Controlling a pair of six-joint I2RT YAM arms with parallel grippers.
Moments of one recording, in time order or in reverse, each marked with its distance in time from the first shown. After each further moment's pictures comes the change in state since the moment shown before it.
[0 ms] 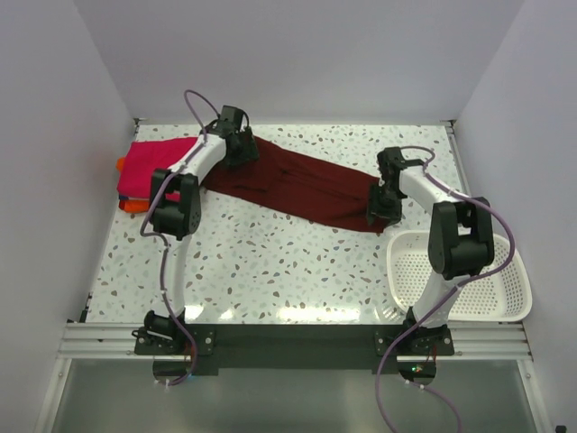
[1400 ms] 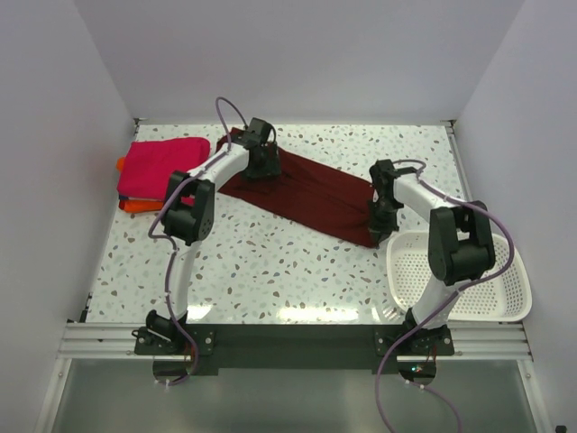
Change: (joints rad) left arm -0.144 -0.017 -0.067 -0.011 -0.045 0.015; right arm 0.050 -0.039 -0.093 -0.095 -0.008 -0.013
